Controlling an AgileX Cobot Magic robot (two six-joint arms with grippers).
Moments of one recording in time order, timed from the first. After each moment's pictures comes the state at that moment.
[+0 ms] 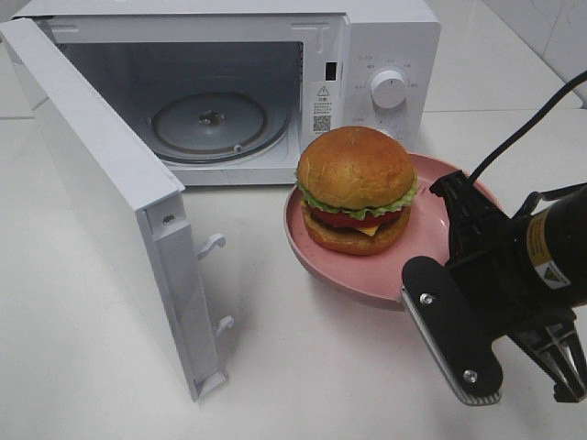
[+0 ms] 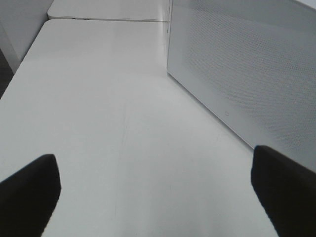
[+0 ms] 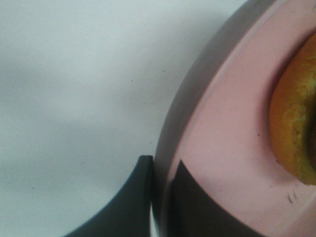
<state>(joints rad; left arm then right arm) 0.06 -0.01 -0.52 -0.09 1.07 0.04 0.75 1.29 -0.58 -0.47 0.49 -0.90</state>
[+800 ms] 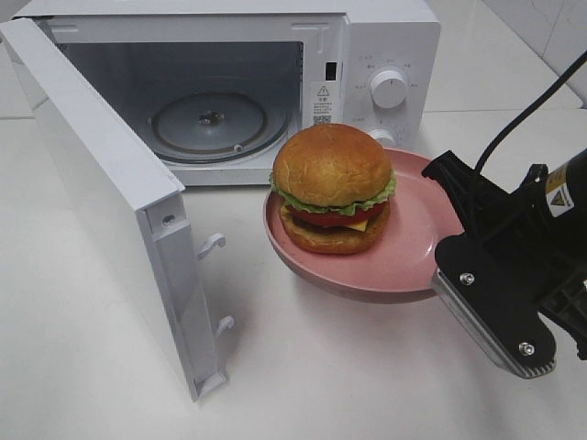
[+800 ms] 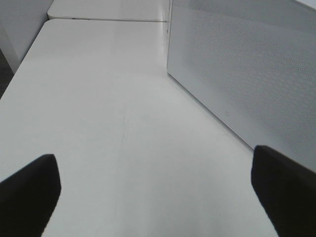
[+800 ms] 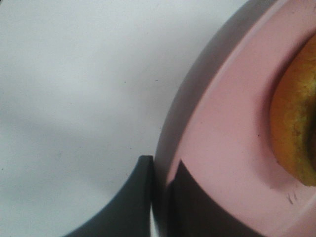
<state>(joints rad) 0.06 -0.01 -0.52 -0.09 1.07 0.04 0.56 1.29 -0.64 -0.06 0.49 -1.61</state>
